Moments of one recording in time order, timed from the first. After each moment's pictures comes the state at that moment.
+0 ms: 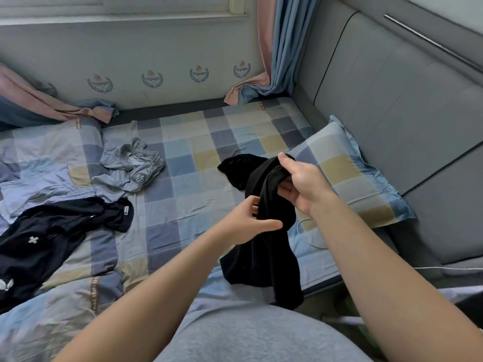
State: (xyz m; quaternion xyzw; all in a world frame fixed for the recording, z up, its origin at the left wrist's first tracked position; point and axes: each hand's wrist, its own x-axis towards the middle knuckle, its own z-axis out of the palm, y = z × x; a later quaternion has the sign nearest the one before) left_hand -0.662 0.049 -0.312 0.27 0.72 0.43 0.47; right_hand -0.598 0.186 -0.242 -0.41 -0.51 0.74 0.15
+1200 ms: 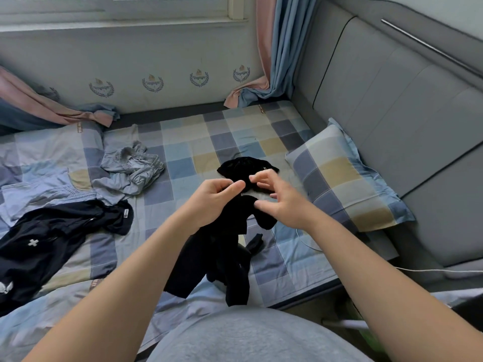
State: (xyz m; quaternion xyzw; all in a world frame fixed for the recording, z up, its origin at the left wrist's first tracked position) left_hand -0.700 0.019 -0.266 0.28 0.73 0.51 0.36; right_hand -0.577 0.189 -0.280 -0.14 -0.85 0.51 0.01
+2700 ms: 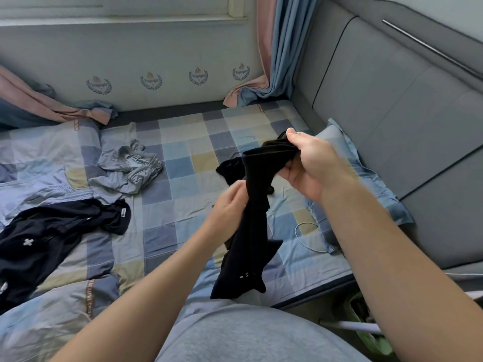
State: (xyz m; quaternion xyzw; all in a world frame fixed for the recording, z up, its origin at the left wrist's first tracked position) left_hand -0.671 0.046 -0.299 0.28 0.64 0.63 0.34; right_hand -0.602 0.186 -0.178 -0.31 -0.46 0.81 0.17
